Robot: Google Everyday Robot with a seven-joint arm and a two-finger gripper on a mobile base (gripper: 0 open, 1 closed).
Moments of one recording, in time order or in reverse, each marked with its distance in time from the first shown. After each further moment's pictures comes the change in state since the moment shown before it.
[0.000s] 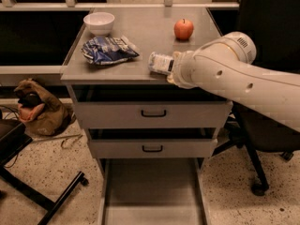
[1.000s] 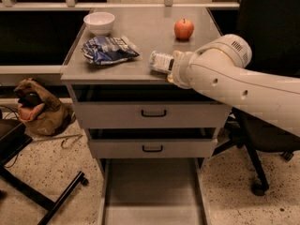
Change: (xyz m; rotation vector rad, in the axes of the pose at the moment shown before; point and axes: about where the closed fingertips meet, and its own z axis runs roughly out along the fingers) arm 0.005 -0.003 0.006 0.042 0.023 -0.008
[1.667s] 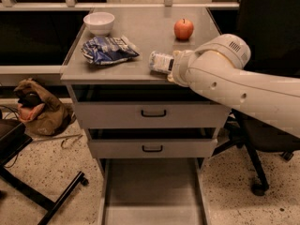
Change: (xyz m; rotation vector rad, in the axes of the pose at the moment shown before) arm -0.004 -0.008 -0.001 0.041 0.000 -0.020
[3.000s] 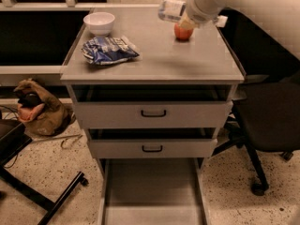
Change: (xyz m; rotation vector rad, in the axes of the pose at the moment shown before) arm 0.002 -0.162 -0.020 -0.011 0.040 0.073
